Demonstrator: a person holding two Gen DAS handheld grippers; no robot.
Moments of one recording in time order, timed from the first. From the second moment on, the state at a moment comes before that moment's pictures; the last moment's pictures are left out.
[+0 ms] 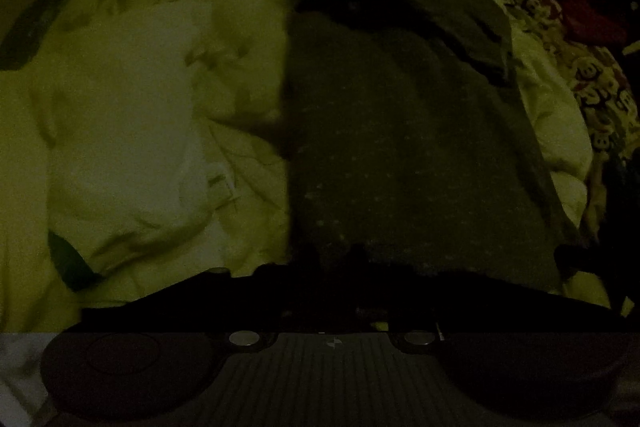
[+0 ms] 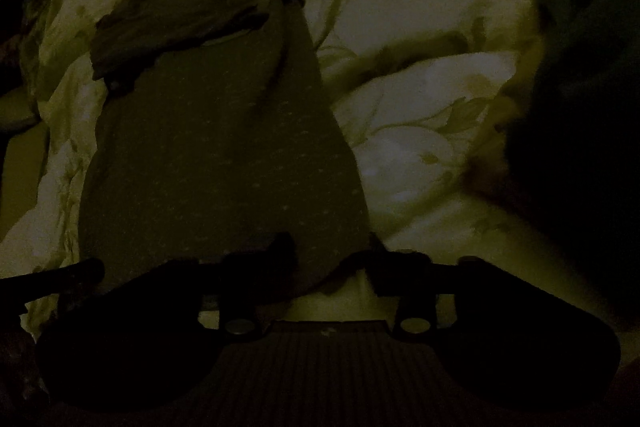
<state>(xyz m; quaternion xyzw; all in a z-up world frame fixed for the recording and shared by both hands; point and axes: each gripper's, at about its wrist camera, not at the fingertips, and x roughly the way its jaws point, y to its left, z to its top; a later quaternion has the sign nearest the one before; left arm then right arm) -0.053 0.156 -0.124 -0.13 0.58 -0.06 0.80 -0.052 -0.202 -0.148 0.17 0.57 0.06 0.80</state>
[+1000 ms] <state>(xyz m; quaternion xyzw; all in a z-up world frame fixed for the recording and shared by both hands) 0.144 0.177 -0.046 -0.18 0.48 -0.03 0.86 0.153 -0.214 -0.063 0.30 0.47 0.09 0.82</state>
